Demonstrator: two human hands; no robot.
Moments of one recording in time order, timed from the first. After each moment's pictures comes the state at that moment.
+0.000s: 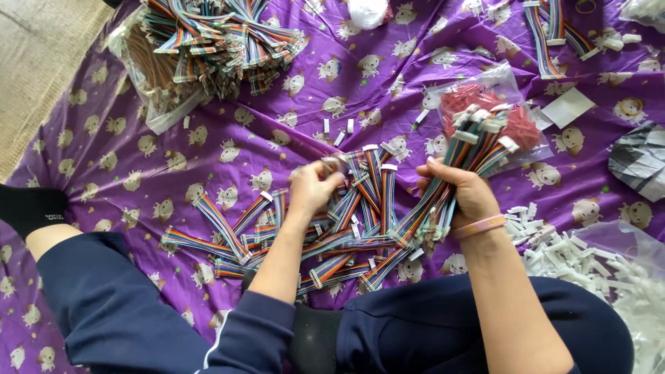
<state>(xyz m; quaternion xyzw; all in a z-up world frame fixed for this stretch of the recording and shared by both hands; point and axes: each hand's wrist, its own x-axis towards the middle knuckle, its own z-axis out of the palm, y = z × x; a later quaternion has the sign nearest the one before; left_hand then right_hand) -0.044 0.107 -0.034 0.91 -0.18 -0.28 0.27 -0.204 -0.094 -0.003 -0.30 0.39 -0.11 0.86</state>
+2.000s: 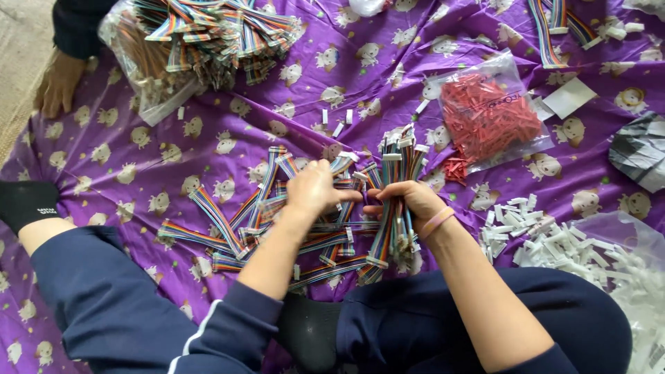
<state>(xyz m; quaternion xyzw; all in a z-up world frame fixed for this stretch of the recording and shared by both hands) -0.056 0.099 0.020 0.90 -0.30 -0.31 0.07 -0.181 -0.044 -0.022 -0.28 0.45 0.13 0.84</state>
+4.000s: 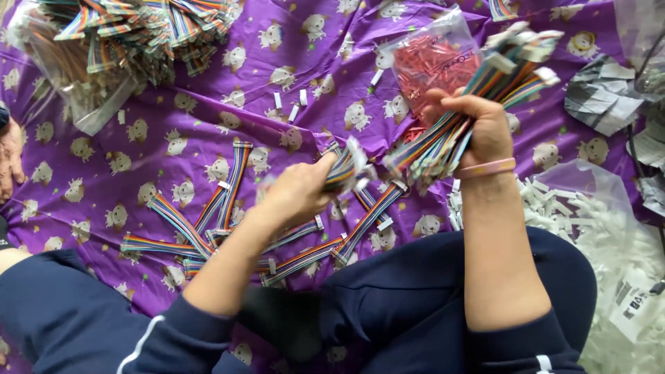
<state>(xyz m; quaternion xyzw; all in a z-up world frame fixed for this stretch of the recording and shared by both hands) -0.083 0.081 0.014 0.78 -0.55 -0.29 0.05 -0.226 -0.162 -0.001 -0.25 0.38 -0.19 0.87</state>
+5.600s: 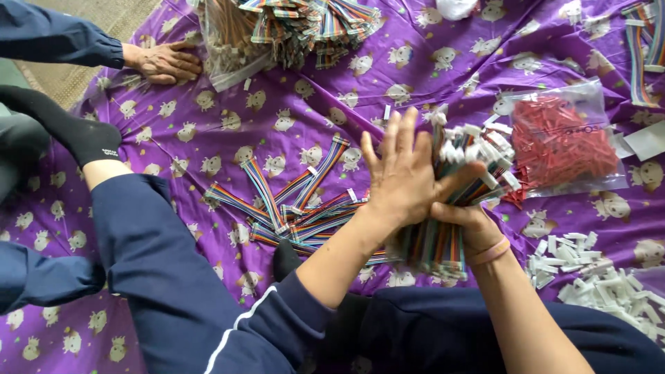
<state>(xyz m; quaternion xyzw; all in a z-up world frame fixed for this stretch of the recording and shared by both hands) -0.101 0.078 0.111 0.89 -0.30 -0.15 0.30 -0.202 -0.012 -0.001 -0.31 0.21 -0.04 0.93</state>
